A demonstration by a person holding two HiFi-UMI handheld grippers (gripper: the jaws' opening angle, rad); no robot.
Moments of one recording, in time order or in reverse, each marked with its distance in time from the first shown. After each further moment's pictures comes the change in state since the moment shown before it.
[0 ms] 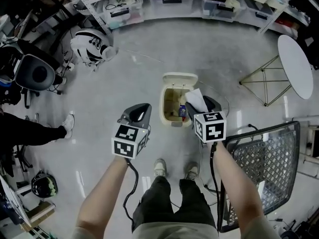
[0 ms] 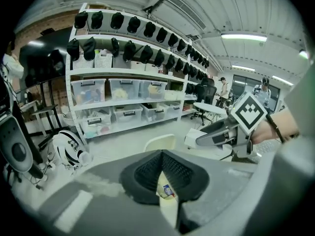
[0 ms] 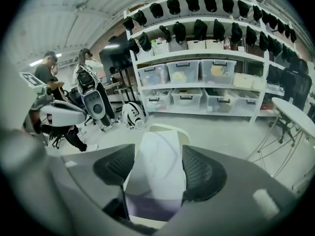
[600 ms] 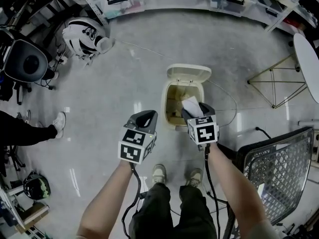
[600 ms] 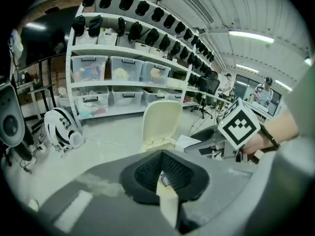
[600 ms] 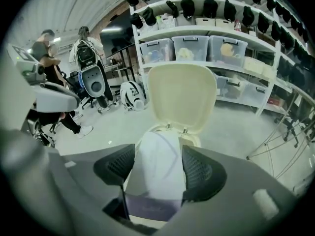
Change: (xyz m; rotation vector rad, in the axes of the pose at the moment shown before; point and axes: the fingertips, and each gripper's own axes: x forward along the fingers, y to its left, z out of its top) left arm 0.088 0.015 -0.122 -0.069 0.068 -0.040; right arm 0.135 0.000 -0.125 -0.064 0.137 -0.007
